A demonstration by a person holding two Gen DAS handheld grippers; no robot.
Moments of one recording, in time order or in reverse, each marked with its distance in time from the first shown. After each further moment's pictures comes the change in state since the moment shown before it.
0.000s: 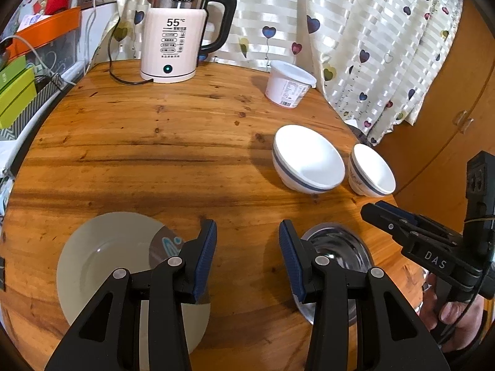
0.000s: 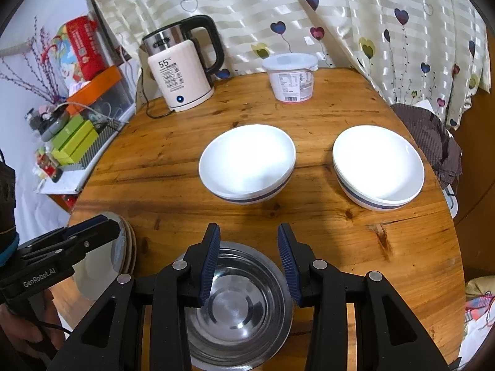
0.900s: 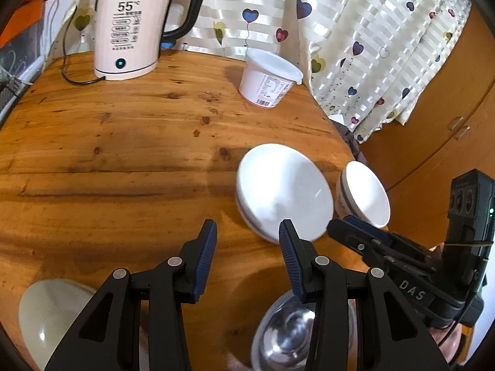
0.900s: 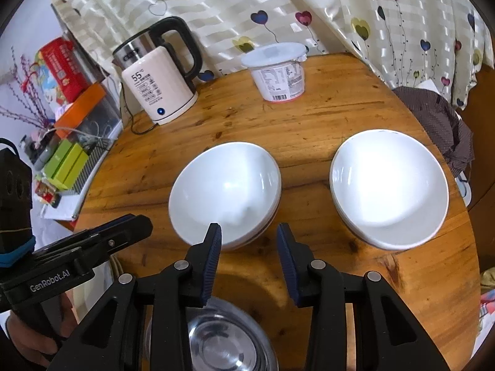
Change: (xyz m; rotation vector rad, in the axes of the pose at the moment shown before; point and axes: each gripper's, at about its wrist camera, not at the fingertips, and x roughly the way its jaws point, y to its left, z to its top) left arm 0.069 -0.027 0.058 -0.016 0.084 -0.111; right arm 0.044 -0.033 0.039 0.106 0.031 0.043
